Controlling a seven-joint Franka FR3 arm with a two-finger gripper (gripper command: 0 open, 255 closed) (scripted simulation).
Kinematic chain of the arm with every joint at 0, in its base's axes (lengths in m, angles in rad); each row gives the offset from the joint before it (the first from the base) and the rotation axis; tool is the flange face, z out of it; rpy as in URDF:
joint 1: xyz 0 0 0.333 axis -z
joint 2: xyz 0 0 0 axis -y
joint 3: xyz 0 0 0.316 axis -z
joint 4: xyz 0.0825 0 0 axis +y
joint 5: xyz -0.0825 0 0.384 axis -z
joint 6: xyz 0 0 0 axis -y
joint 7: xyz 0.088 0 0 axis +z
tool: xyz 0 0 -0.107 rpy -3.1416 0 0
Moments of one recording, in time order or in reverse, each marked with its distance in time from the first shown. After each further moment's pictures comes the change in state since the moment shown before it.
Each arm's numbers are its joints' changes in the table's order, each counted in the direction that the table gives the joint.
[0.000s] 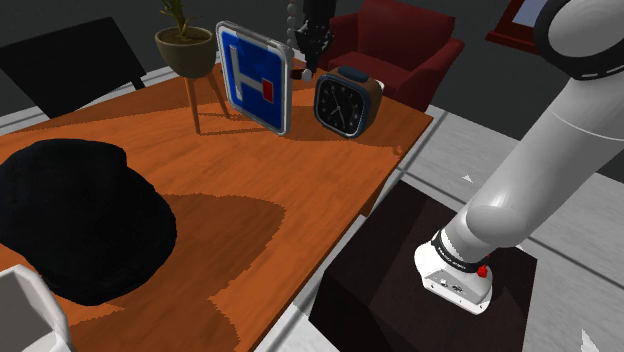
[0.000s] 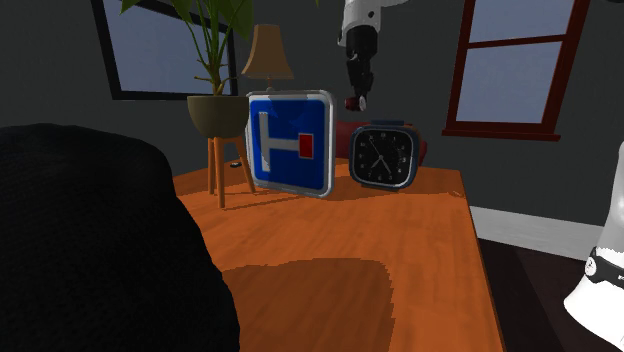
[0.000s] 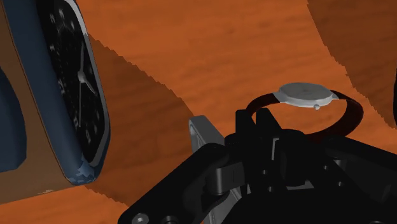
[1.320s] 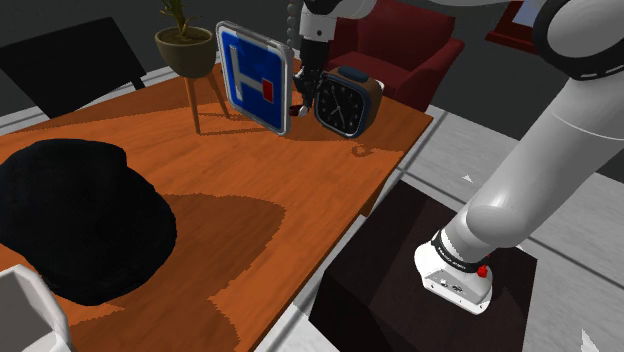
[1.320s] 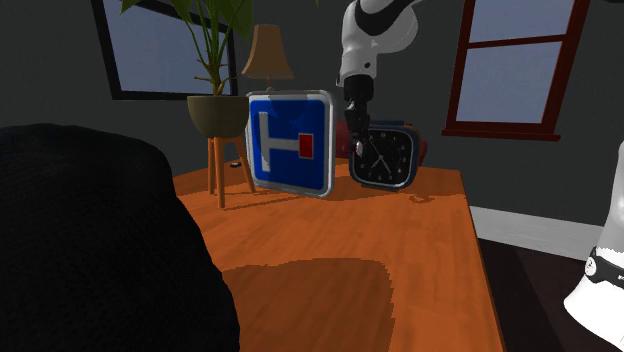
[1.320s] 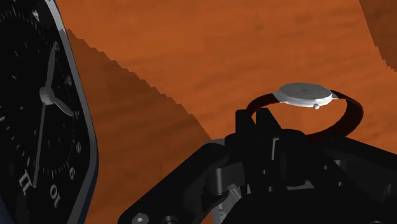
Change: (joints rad) arm -0.005 -0.005 -0.004 0.260 -0.005 0.262 0.046
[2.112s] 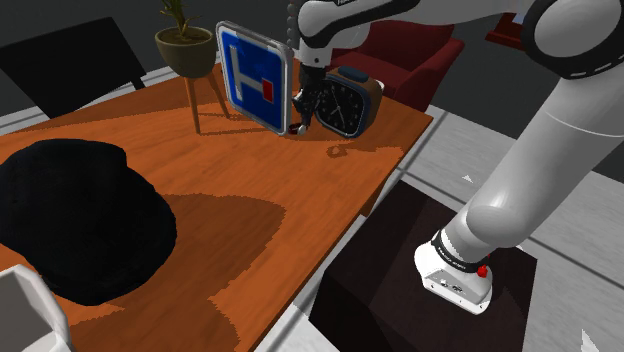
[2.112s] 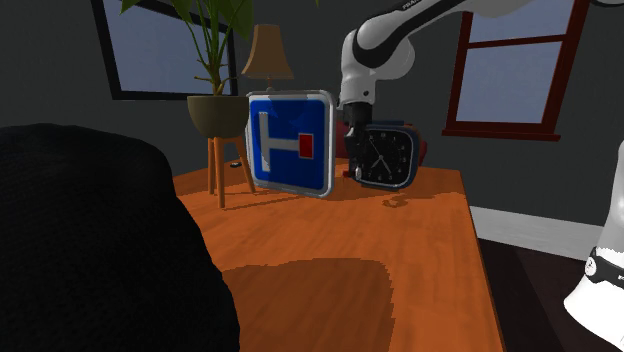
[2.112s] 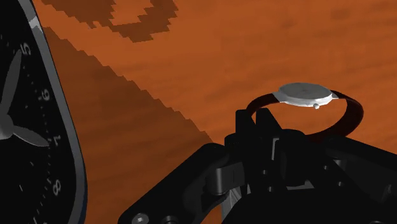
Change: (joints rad) arm -0.003 -0.039 -0.002 0.114 -0.007 0.151 0.028
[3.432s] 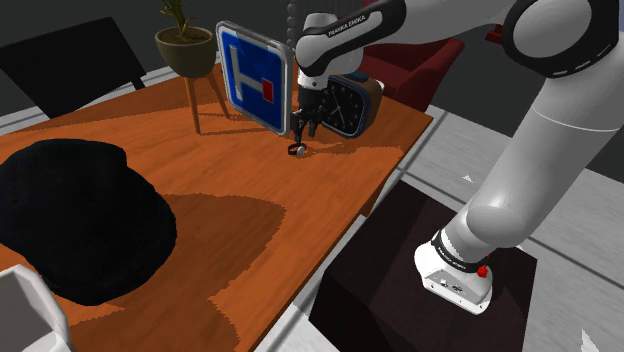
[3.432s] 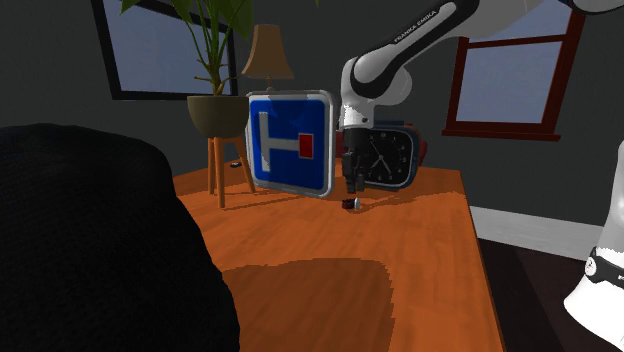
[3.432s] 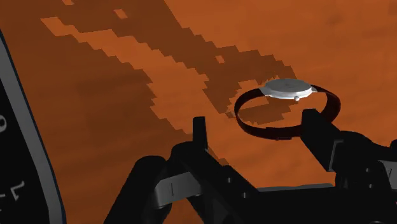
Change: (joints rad) arm -0.003 -0.068 -0.002 0.082 -0.009 0.148 0.029
